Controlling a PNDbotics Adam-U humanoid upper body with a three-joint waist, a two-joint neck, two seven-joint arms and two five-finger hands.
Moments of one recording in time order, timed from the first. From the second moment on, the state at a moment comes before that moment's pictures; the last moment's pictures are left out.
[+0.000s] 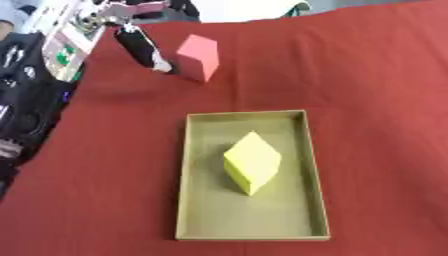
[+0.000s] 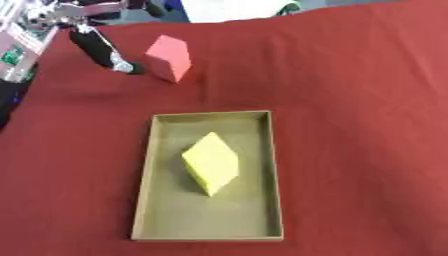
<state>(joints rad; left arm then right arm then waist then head) -1.16 0.56 -0.24 -1.20 -0.81 -0.24 -0.63 -0.94 -0.64 -0.03 -1.48 0.39 -0.19 -0.18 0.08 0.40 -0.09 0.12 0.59</state>
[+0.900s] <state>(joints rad) -1.17 0.55 -0.21 -1.15 -0.89 -0.22 -0.61 -0.95 -0.63 -0.04 -1.49 0.37 -0.18 -0.18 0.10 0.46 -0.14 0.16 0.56</state>
